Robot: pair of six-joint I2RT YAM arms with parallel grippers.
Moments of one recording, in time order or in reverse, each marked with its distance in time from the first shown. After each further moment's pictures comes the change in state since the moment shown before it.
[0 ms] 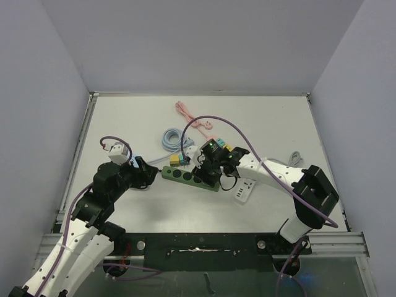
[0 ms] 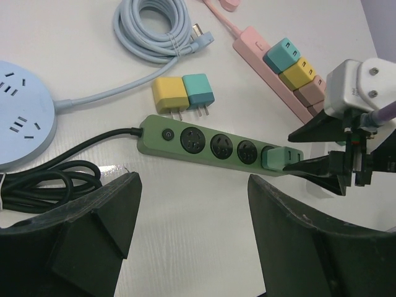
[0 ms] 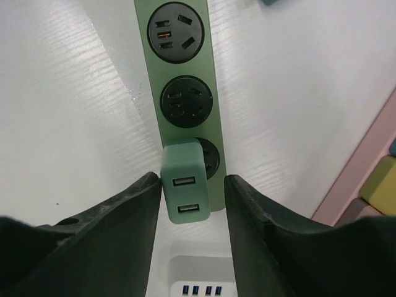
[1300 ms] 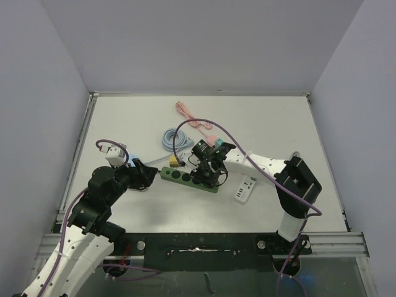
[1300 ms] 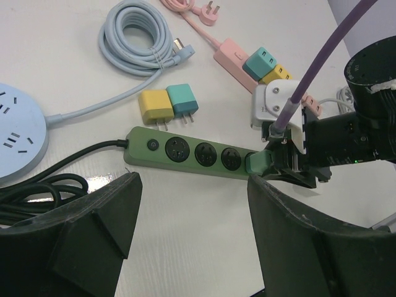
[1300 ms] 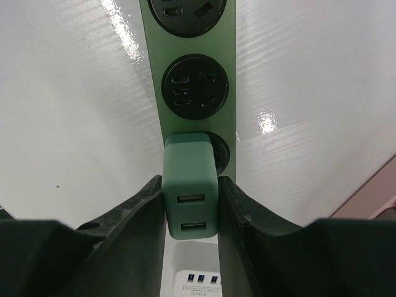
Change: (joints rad) left arm -0.001 -0.074 0.000 0.003 0.030 0.010; right arm 0.009 0.212 0.142 -0.202 0.000 -0.026
